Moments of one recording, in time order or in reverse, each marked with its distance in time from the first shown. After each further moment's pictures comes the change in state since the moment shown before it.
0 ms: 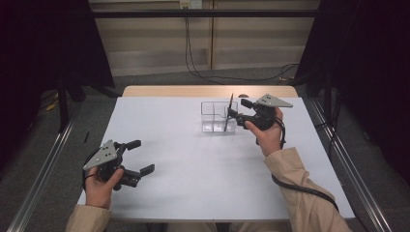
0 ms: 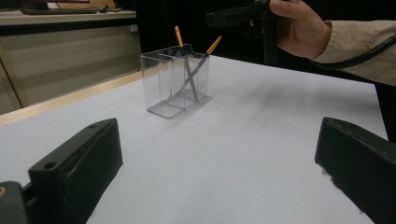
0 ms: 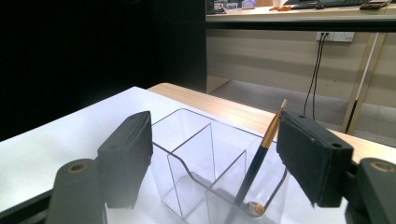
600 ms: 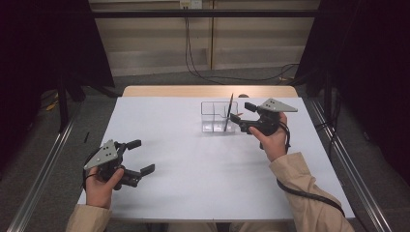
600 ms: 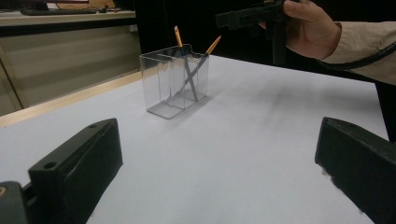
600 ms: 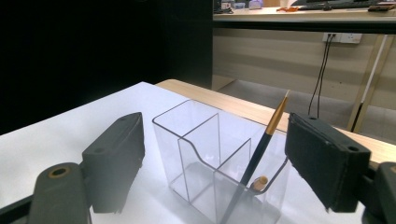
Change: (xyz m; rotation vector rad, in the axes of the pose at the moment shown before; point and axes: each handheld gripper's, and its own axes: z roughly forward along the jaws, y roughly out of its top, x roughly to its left) left arm -0.001 0.002 0.001 0.003 0.001 0.009; right arm 0.003 -0.005 -0.016 0.003 0.029 -0.020
